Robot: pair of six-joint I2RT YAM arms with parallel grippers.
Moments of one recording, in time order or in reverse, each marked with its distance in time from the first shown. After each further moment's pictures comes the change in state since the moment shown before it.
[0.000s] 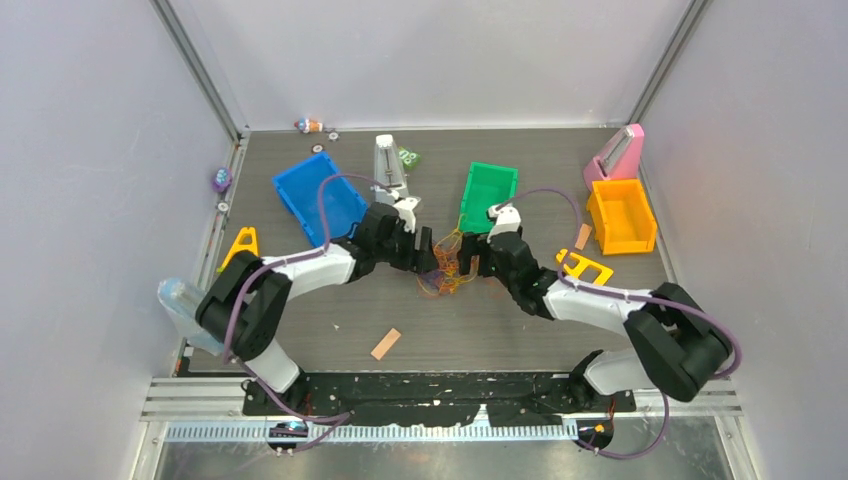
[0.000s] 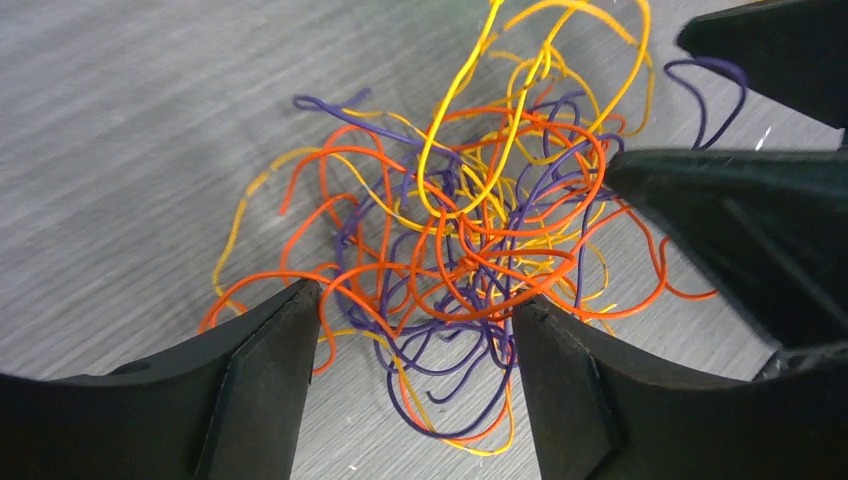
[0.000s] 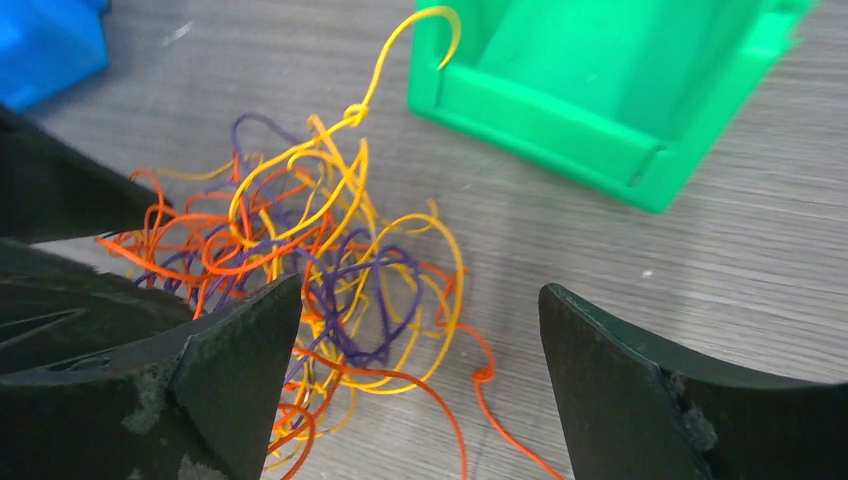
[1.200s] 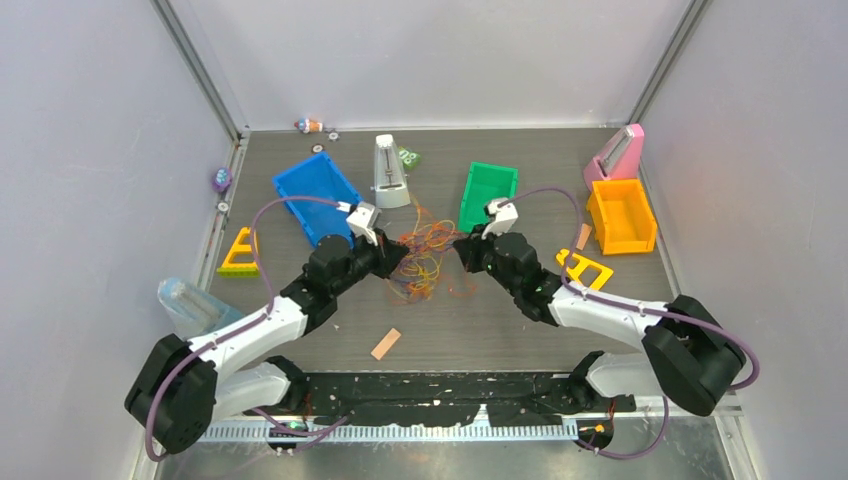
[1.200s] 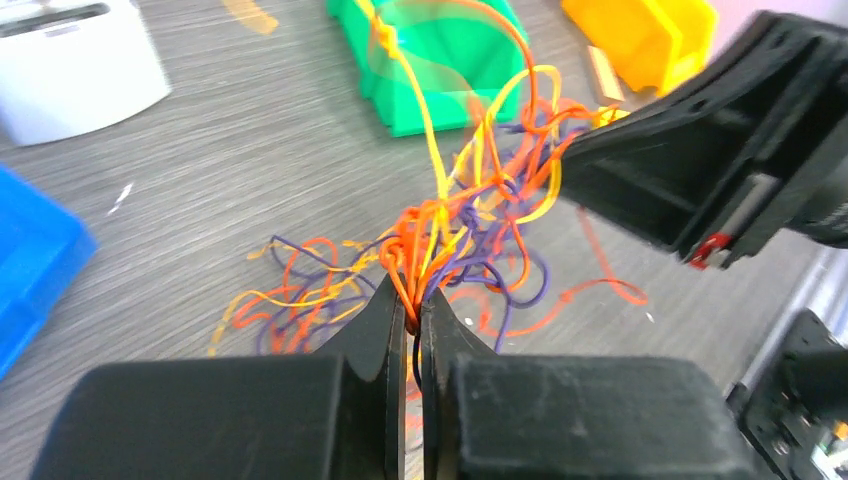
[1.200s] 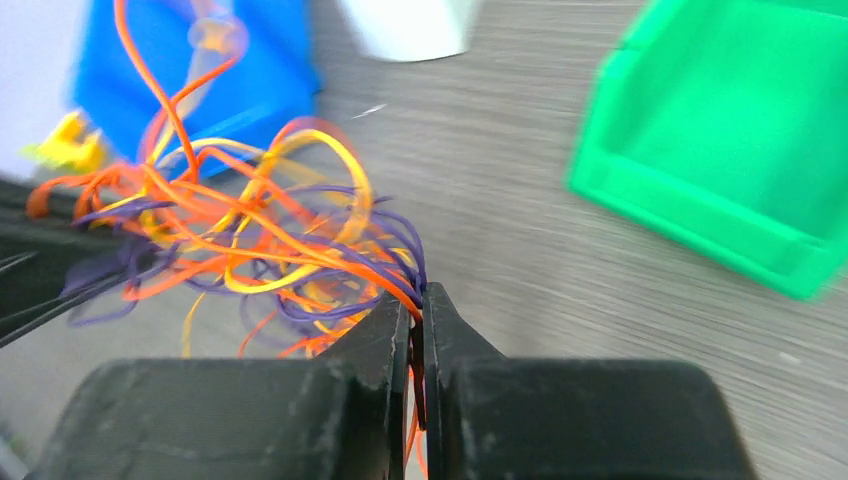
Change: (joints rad) left arm -0.004 -0.481 -0.345 0.323 -0.083 -0.016; right arm 0.056 -0.036 0.019 0.143 -0.206 0.045
